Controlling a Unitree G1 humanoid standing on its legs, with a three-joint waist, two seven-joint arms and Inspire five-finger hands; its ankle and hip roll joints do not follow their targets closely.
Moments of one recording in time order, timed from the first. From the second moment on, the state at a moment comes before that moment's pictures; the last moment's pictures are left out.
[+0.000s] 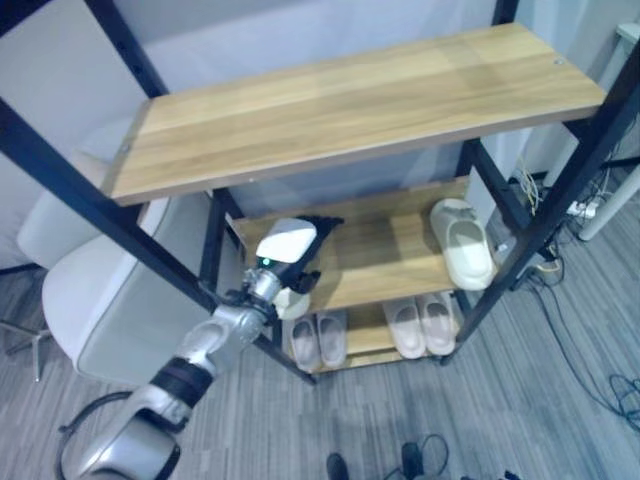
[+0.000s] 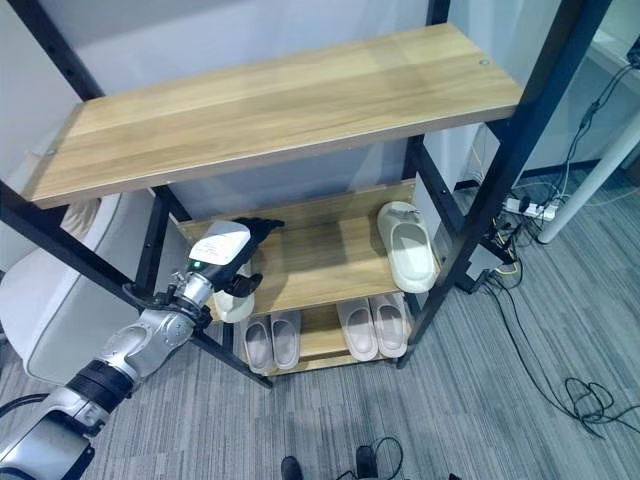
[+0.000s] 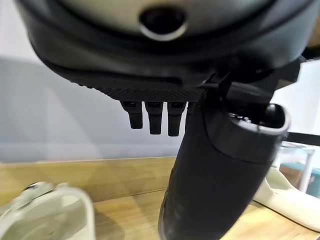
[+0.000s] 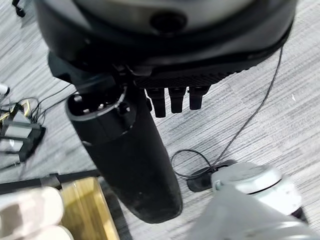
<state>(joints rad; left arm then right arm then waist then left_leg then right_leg) -0.54 0.58 -0.51 0.39 0.70 -0.15 0.26 0.15 -0.25 -0.01 1.18 0.39 -0.22 -0.15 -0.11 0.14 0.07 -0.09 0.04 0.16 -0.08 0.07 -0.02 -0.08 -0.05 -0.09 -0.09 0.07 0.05</state>
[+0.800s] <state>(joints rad) -0.70 0.65 -0.52 0.58 0.76 -0.04 0.35 0.11 -0.26 0.03 1.09 0.33 -0.23 -0.22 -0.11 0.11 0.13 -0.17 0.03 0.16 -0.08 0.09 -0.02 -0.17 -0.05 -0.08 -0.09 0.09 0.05</state>
